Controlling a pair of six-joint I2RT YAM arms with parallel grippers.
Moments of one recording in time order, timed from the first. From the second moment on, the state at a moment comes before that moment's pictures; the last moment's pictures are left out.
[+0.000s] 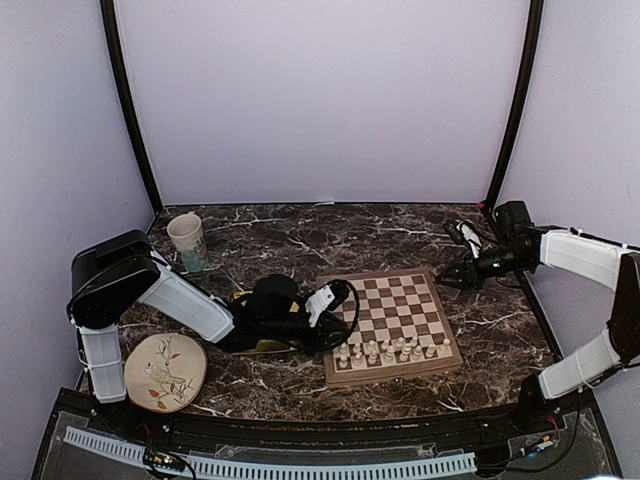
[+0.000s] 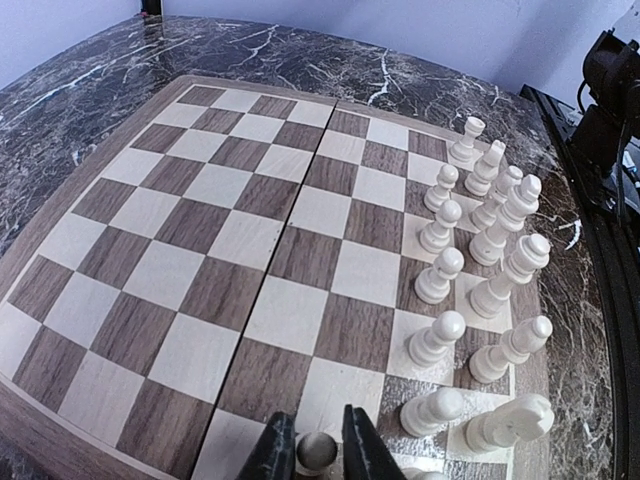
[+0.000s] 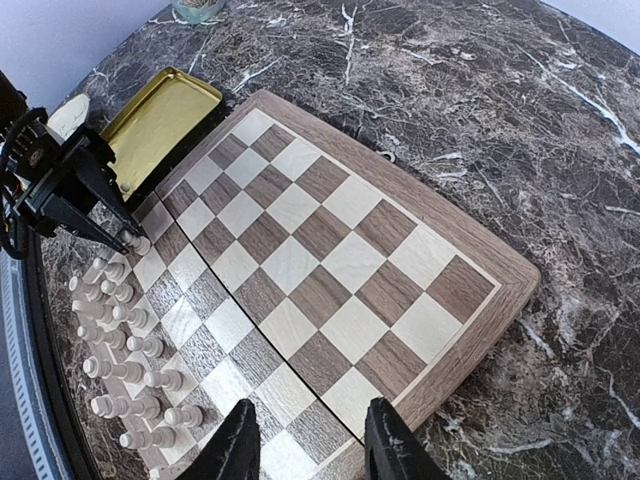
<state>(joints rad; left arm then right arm) -0.99 1.94 0.85 0.63 0.27 -0.01 0.12 1.37 0.87 -0.53 -0.76 -0.47</state>
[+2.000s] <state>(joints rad) -0.83 1.35 0.78 -0.20 -0.22 -0.31 0.87 1.98 1.52 -0.90 -0.39 -0.54</state>
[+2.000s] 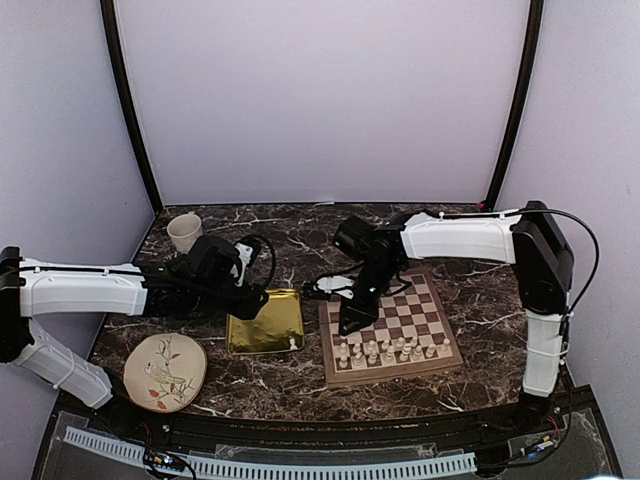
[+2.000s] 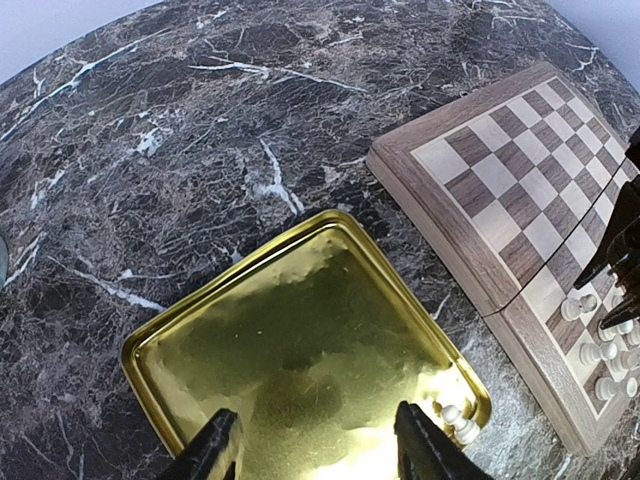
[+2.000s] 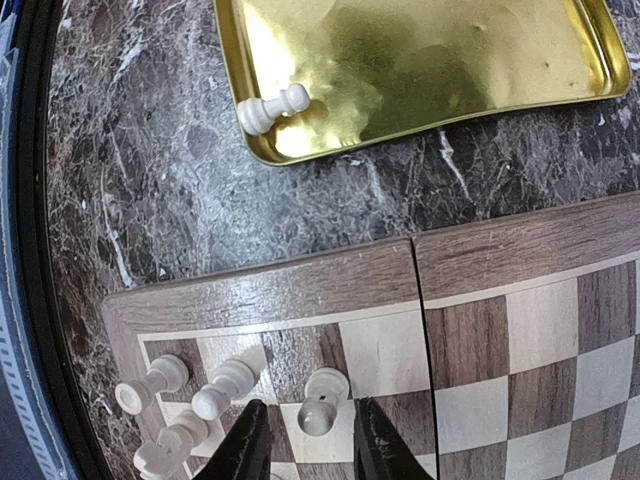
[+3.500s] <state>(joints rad) -0.83 1.41 0.78 -0.17 -0.14 -0.33 0.71 1.82 1.41 -0.91 -0.31 -0.51</state>
